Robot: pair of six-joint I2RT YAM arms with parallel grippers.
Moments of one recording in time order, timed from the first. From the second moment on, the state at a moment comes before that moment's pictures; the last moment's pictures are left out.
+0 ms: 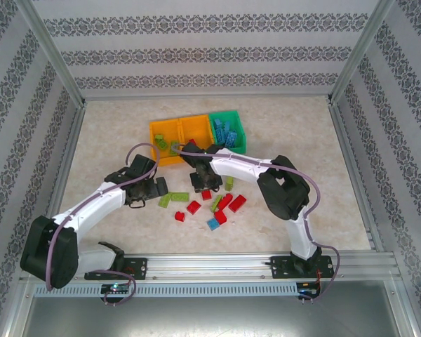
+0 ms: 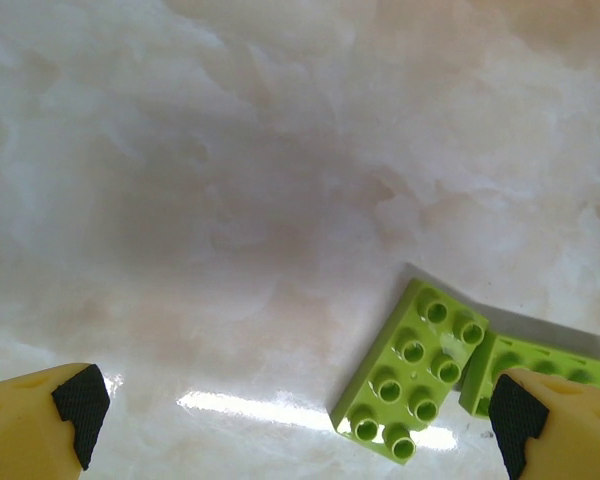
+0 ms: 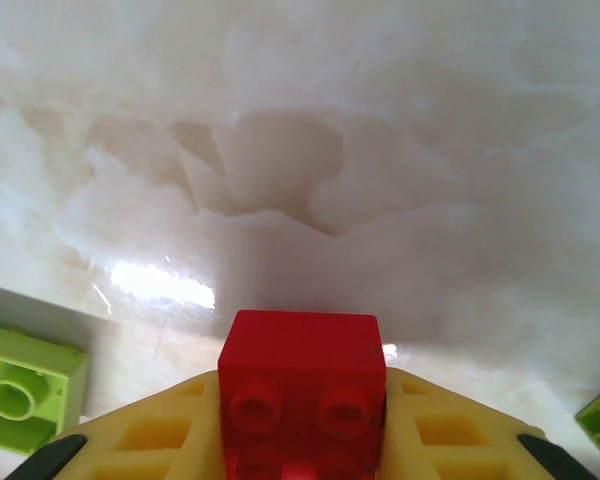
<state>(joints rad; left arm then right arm) -0.37 1.24 0.71 -0.65 -0.11 -0.67 0.82 2.07 1.56 -0.88 0.00 0.60</state>
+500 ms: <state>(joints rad) -0.44 1.21 0.64 -0.64 -0.10 -0.67 0.61 2.09 1.86 -0.77 -0.07 0.60</state>
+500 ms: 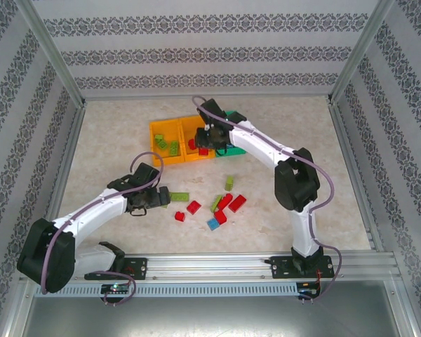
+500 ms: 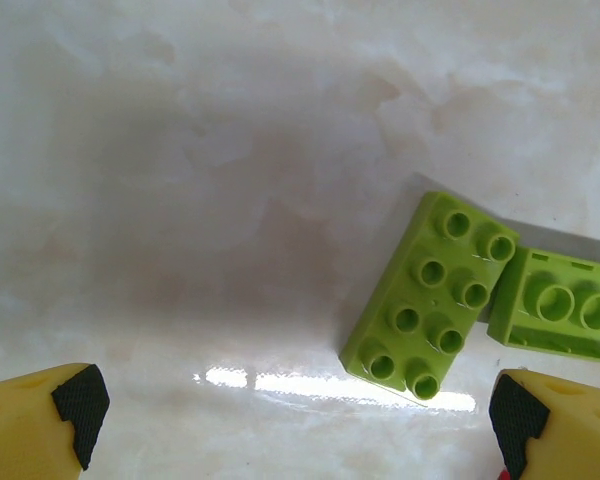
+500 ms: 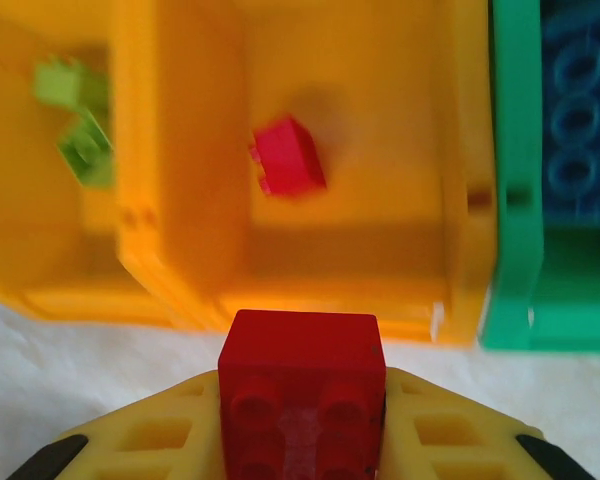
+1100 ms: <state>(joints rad) -0.49 1.27 0.62 -0.62 -0.08 -0.65 0.55 2.45 2.27 -0.88 -0.12 0.56</state>
